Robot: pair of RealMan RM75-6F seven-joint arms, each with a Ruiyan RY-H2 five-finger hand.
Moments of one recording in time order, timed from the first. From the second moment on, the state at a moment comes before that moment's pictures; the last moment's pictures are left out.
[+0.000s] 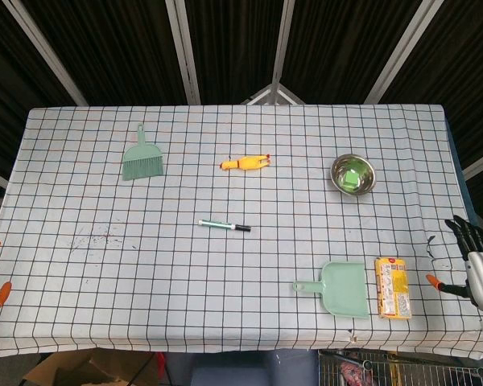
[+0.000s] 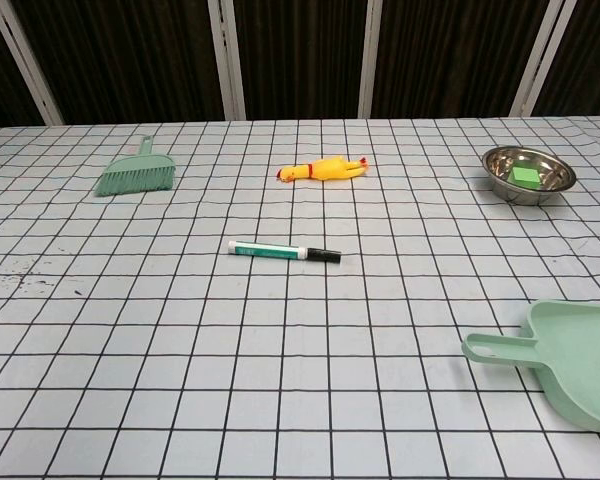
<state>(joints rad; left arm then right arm) 0.04 -1.08 -0.05 -1.67 1.50 1.59 -0.04 0.12 -1.09 0.11 -1.45 -1.48 1.35 0.35</state>
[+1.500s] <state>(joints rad) -0.41 -0.94 -0.23 -1.92 0.98 1.07 0.24 0.20 -1.00 0.13 -1.73 -1.33 1.24 0.07</state>
